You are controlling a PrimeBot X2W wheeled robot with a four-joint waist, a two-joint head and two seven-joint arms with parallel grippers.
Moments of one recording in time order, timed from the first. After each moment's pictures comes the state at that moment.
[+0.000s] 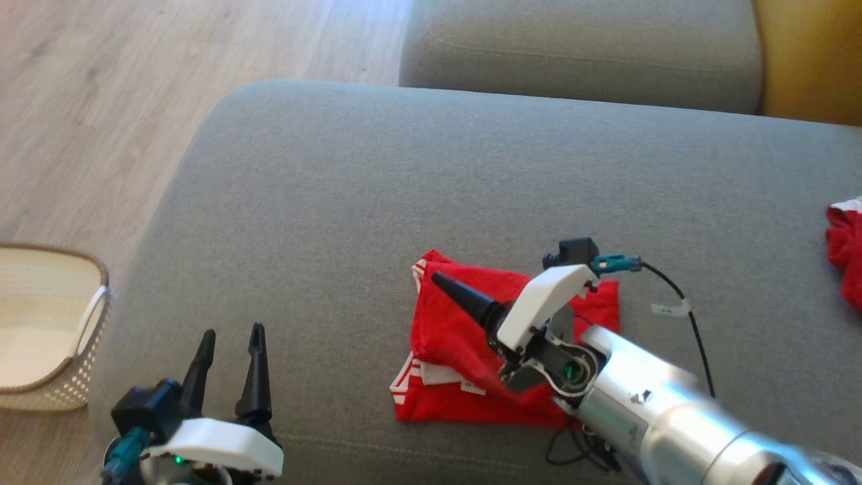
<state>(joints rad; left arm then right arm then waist) 0.06 0.05 -0.10 0.23 -0.29 -0.06 -0.25 -0.72 -0.06 1.09 0.91 1.82 0.13 0.02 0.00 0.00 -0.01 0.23</state>
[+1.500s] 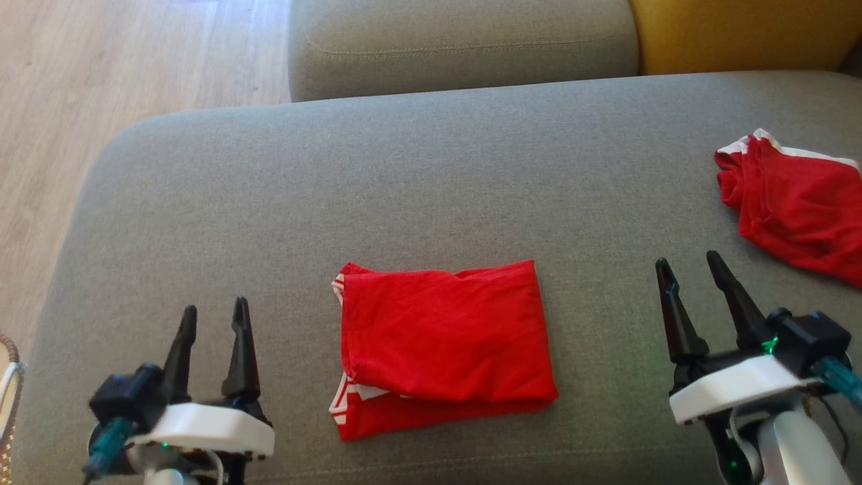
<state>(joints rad) 0.05 0.05 -0.08 0.14 -0.31 -0.03 -0.25 -0.07 -0.09 -0.04 0.22 0.22 0.13 -0.25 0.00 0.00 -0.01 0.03</state>
